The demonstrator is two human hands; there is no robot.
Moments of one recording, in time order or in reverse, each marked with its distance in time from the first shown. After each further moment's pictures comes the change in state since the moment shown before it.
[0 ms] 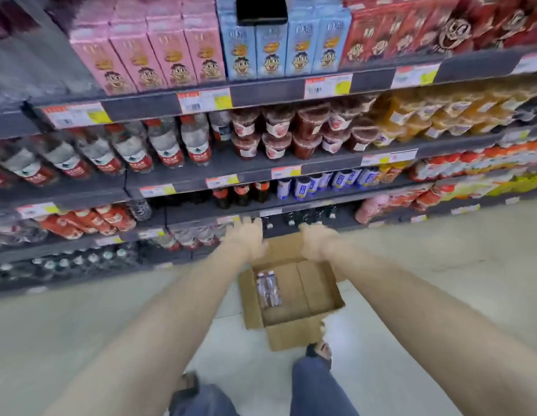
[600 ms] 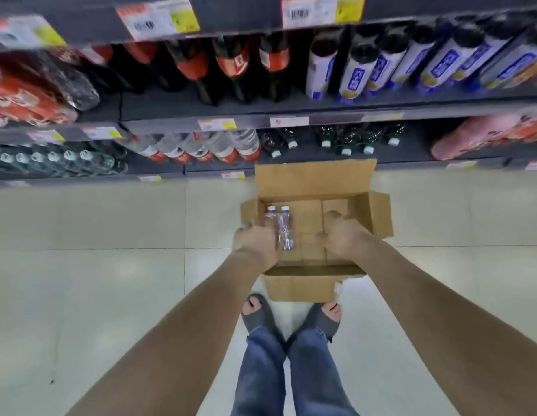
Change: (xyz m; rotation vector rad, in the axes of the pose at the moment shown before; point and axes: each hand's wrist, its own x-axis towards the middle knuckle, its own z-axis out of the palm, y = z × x) left_hand 0.135 0.027 0.285 -0.021 -0.300 -0.243; right_hand 0.221 0.099 0.215 0.172 -0.291 -0.036
